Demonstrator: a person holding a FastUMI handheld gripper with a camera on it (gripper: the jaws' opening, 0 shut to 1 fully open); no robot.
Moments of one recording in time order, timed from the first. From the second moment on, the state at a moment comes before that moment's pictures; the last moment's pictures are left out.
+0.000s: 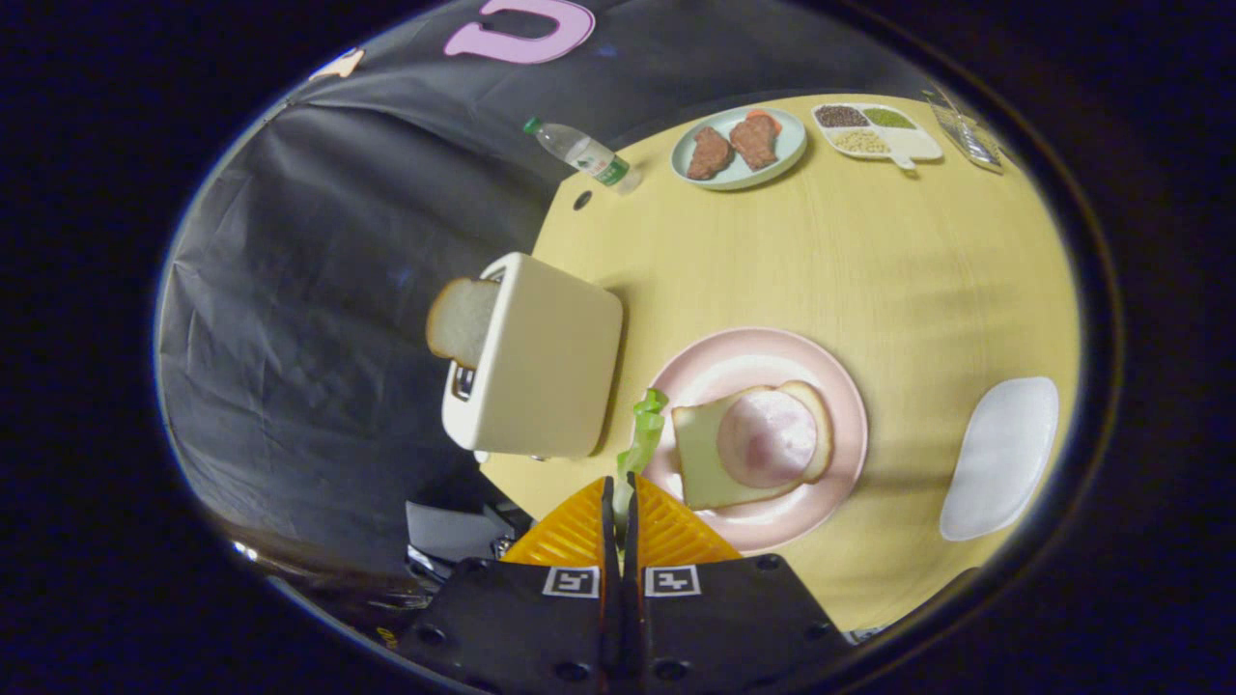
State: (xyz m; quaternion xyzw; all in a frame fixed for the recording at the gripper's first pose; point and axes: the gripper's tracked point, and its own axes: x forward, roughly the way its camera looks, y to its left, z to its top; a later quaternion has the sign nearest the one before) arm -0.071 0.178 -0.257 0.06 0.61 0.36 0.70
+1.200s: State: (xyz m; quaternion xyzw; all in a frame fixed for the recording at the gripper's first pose) arm -0.021 0.106 -0.284 -0.11 0.60 0.26 0.75
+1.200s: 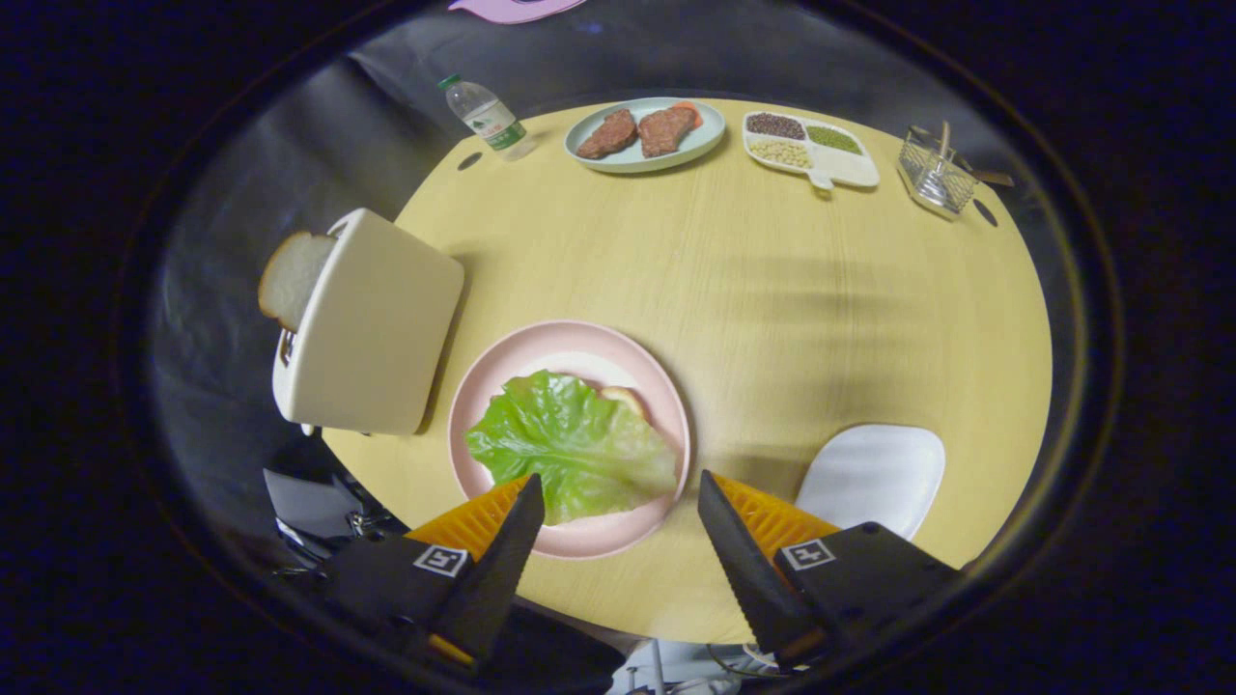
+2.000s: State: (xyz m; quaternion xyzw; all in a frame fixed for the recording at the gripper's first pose) arm -0.003 0.218 -0.186 -0.03 0.62 0.18 0.76
